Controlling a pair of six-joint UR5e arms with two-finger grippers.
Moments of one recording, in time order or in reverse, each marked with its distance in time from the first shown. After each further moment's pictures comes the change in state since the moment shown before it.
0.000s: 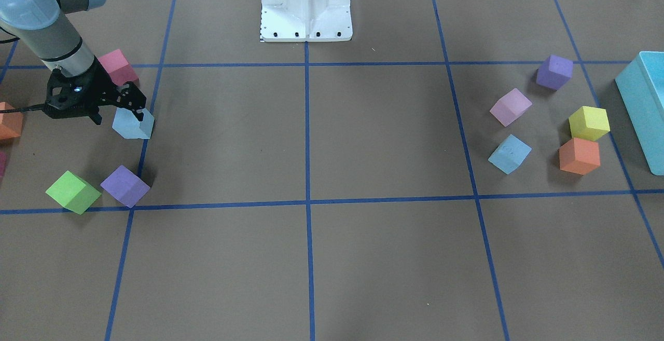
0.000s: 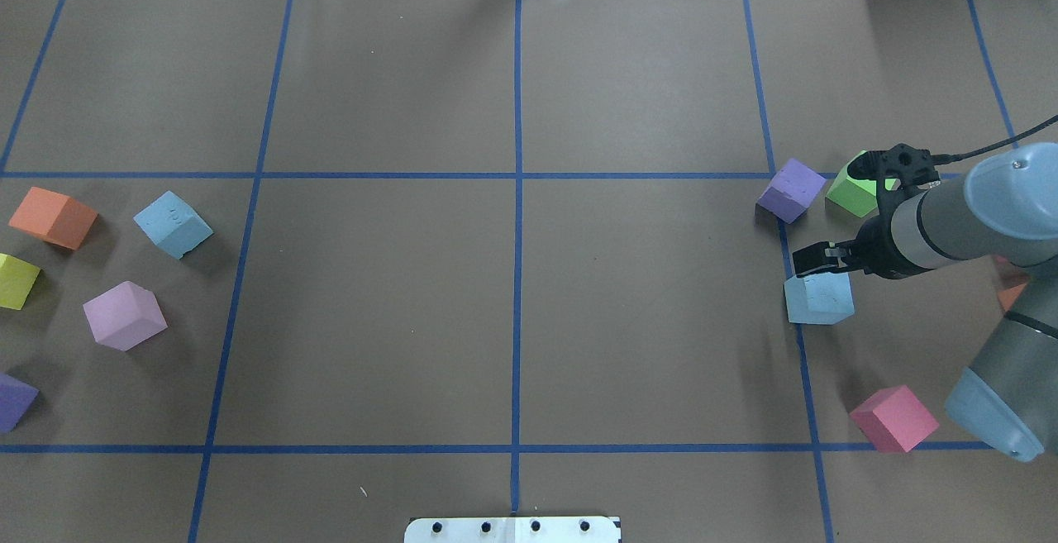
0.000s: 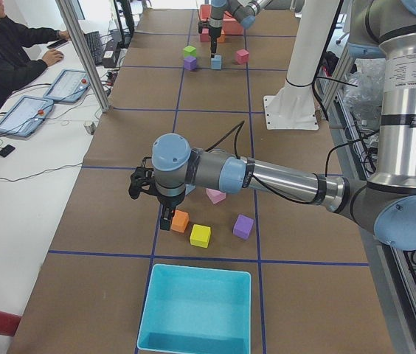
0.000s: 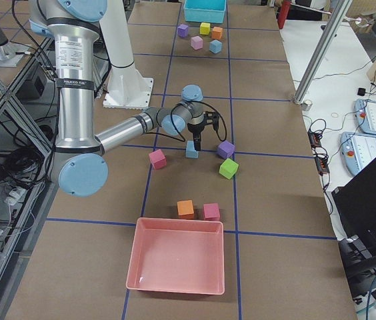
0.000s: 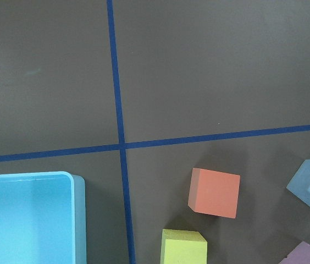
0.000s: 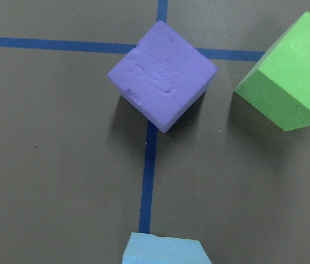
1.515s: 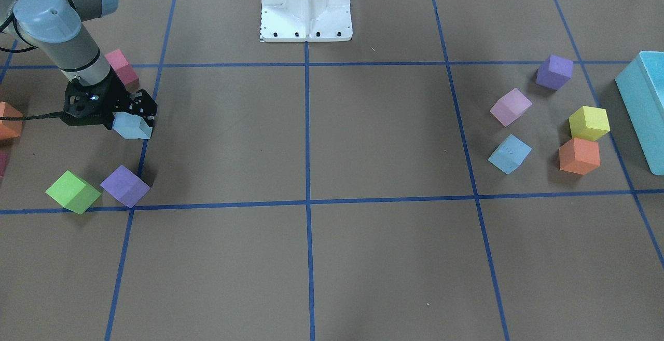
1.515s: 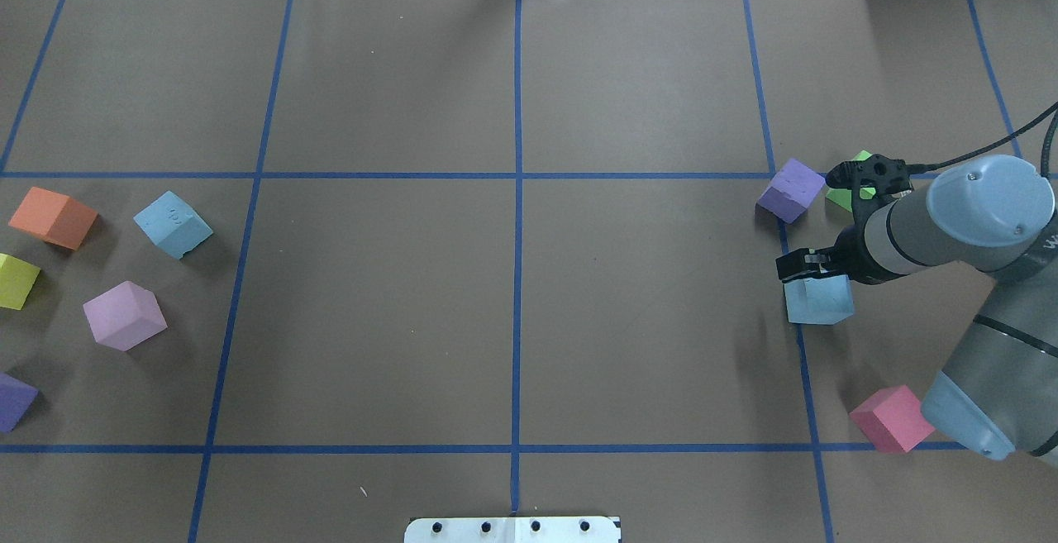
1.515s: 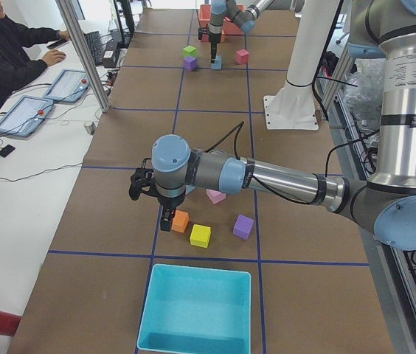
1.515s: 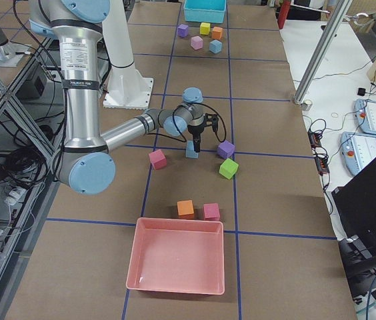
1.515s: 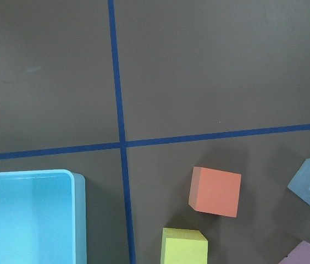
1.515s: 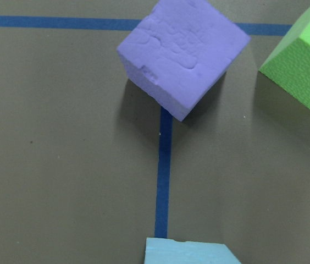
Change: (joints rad) left arm 0.001 0.001 0.004 0.002 0.001 0.000; right arm -0.032 0.034 -0.056 -0.001 -0.026 0.017
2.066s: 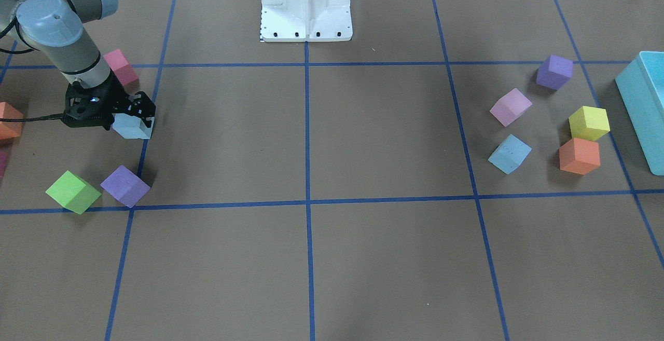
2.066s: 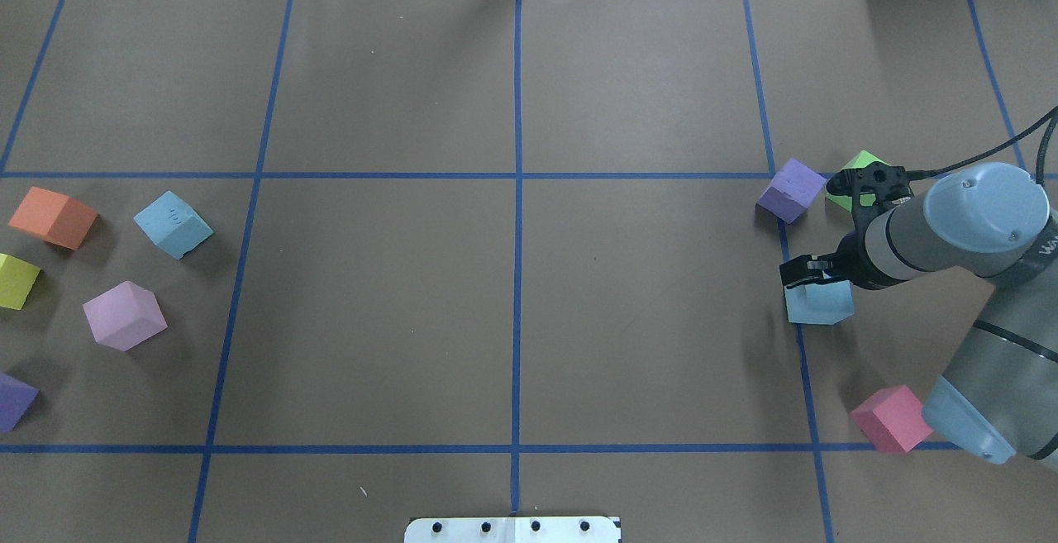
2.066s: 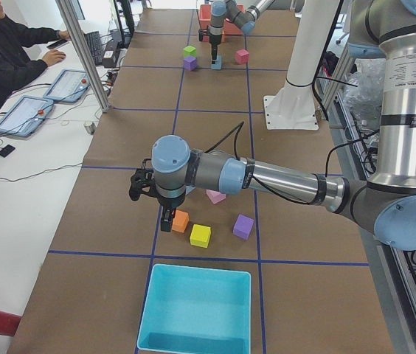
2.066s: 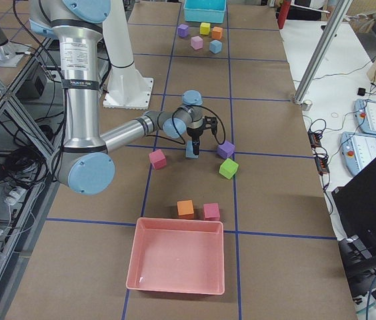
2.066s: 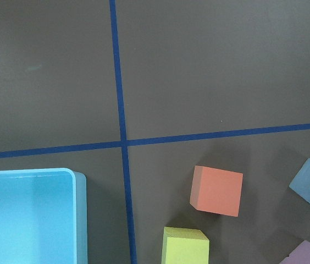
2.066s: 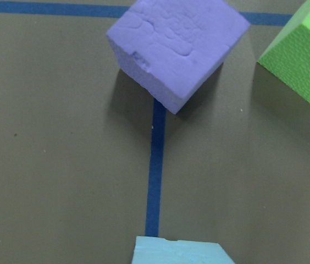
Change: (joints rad) left arm 0.001 0.000 0.002 0.000 0.001 0.000; right arm -0.011 -0.010 -0.011 0.001 -0.006 -0.009
